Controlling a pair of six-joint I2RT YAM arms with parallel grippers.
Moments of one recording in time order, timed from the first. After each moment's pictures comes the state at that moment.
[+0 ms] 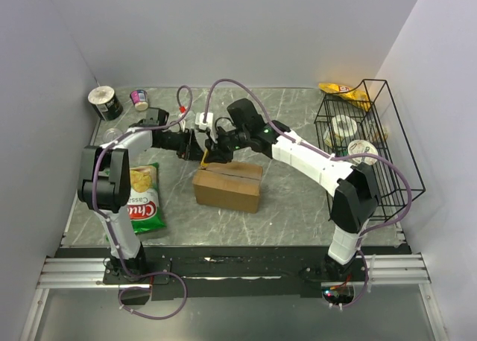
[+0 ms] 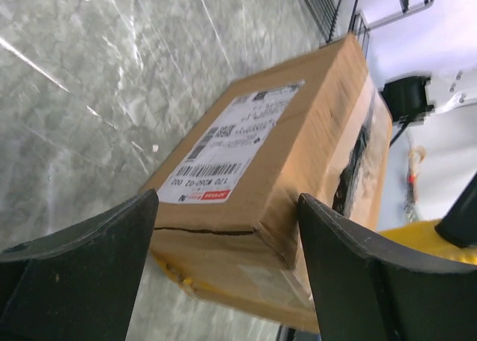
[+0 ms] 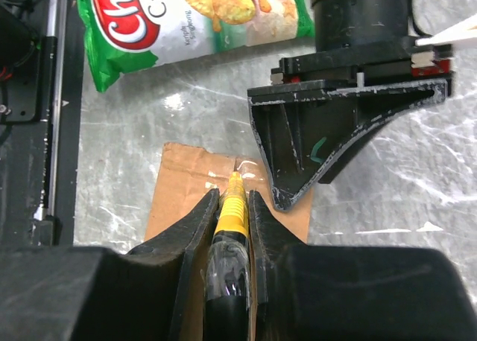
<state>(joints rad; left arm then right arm) -0.12 1.89 1.29 -0.51 1.17 0.20 0.75 1.77 1.58 -0.46 -0.65 -0.44</state>
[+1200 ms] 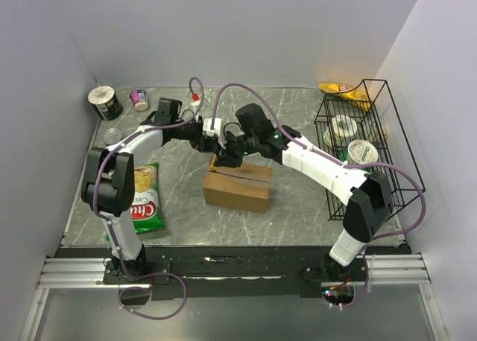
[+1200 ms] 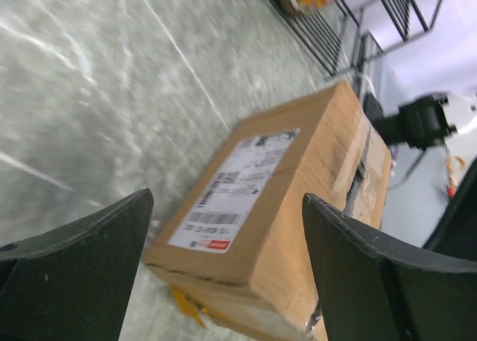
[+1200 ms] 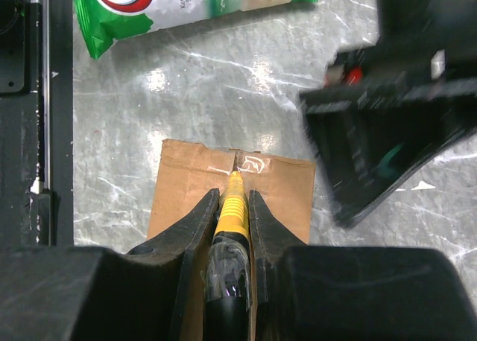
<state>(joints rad) -0.22 1.85 1.32 -0.21 1.10 -0.03 0.74 1.66 1.47 -0.50 -0.58 -0.48</state>
